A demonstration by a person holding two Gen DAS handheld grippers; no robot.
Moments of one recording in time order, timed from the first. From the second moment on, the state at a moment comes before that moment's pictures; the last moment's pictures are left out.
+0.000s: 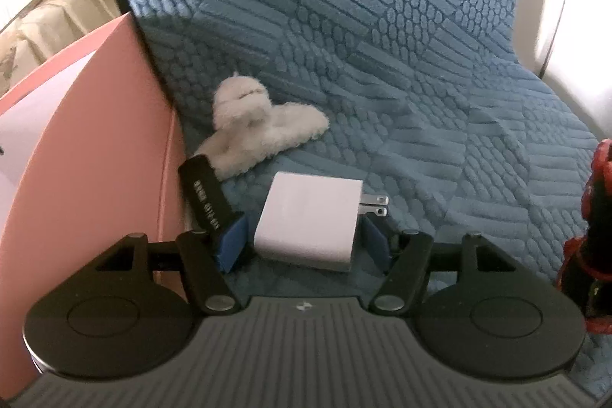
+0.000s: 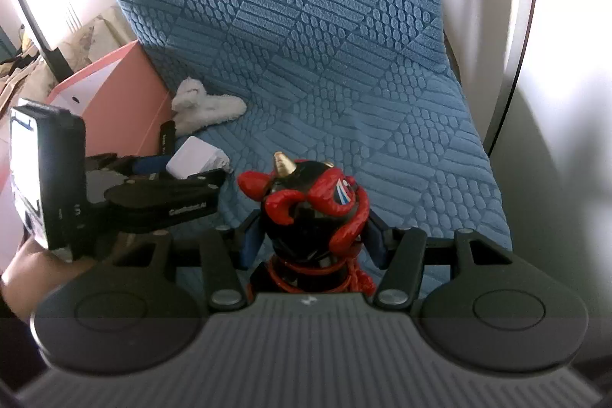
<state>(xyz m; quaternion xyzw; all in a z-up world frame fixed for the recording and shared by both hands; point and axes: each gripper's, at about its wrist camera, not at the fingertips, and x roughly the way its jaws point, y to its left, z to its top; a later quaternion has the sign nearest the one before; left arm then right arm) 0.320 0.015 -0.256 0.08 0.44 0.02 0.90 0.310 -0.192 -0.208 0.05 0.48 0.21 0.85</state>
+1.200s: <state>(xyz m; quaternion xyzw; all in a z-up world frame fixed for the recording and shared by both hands) 0.230 0.038 -0.194 -0.10 0.42 -0.05 0.90 0.268 -0.172 -0.197 0.02 0.47 0.19 0.86</state>
